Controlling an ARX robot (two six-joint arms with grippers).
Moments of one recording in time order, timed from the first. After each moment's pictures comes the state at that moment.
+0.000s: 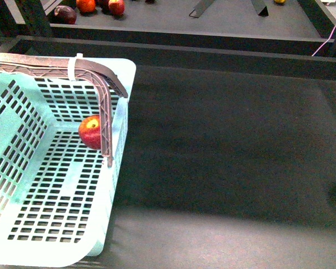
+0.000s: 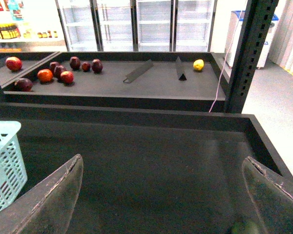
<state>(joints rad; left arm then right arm) 0.00 0.01 0.02 0.00 0.00 -0.01 0.00 0.00 0.02 0.00 0.00 0.00</state>
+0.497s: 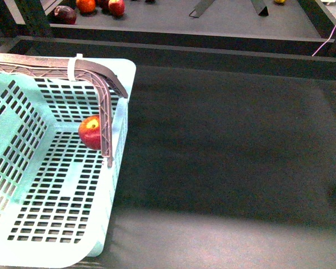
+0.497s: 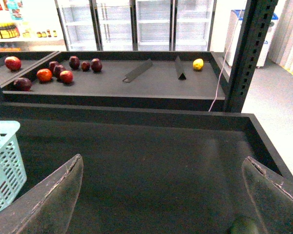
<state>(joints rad) 0.00 0.01 0.02 0.00 0.00 -0.01 0.00 0.00 0.02 0.00 0.00 0.00</state>
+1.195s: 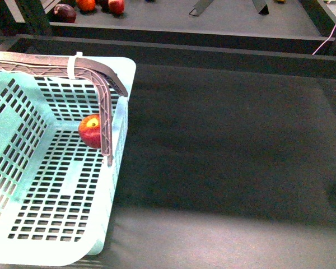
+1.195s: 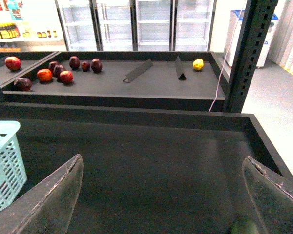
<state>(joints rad) 0.00 0.01 0.02 0.00 0.00 -0.01 0.00 0.00 0.02 0.00 0.00 0.00</state>
